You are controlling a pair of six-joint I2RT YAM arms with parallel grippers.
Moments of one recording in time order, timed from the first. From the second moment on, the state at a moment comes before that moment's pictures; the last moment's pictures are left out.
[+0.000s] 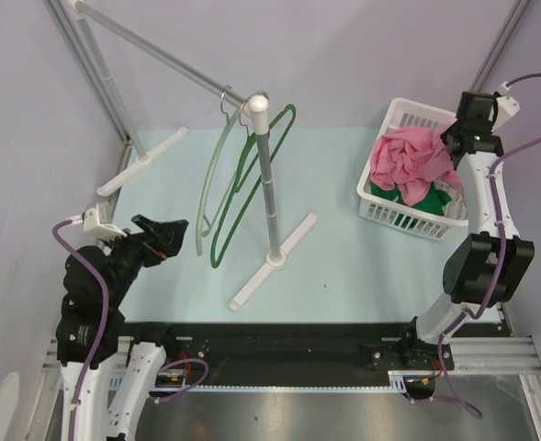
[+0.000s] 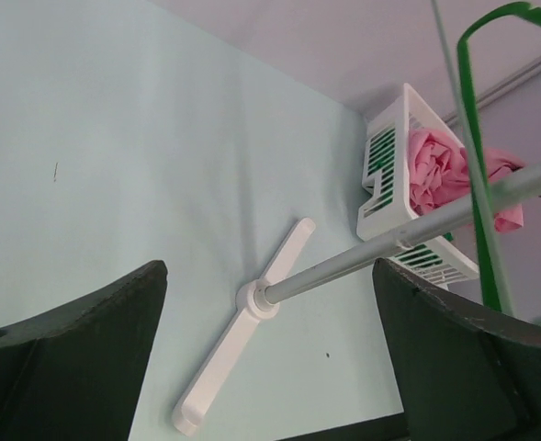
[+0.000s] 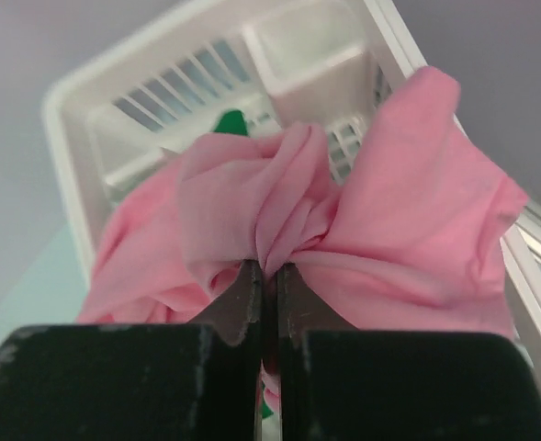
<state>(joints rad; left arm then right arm) -0.08 0.40 0.93 -0.68 0.17 -0.62 -0.18 1.67 1.69 -0.52 0.35 0.56</state>
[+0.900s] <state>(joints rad) -0.08 0.50 0.70 -0.58 0.20 -0.74 0.10 1.73 1.84 -0.76 0.47 0.57</state>
